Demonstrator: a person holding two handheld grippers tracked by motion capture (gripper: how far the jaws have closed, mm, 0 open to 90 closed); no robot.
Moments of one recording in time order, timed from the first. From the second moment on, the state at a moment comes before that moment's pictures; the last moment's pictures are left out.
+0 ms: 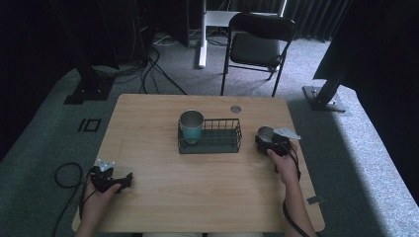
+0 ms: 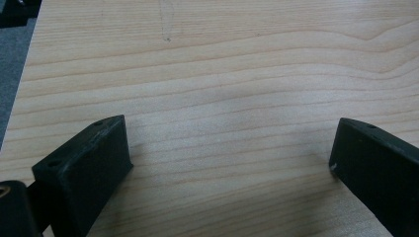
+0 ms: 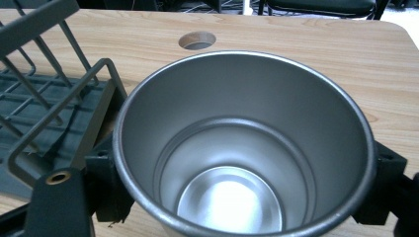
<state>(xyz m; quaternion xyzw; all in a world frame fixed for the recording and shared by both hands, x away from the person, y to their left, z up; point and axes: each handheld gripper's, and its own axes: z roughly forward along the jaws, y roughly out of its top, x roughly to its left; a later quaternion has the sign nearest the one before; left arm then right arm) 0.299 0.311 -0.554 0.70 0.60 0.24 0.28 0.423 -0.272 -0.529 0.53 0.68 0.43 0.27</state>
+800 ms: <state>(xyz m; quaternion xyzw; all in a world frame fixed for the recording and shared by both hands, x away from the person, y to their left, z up) 0.299 0.311 -0.554 0.70 0.60 0.24 0.28 0.412 -0.279 -0.484 0.51 0.68 0.45 0.28</state>
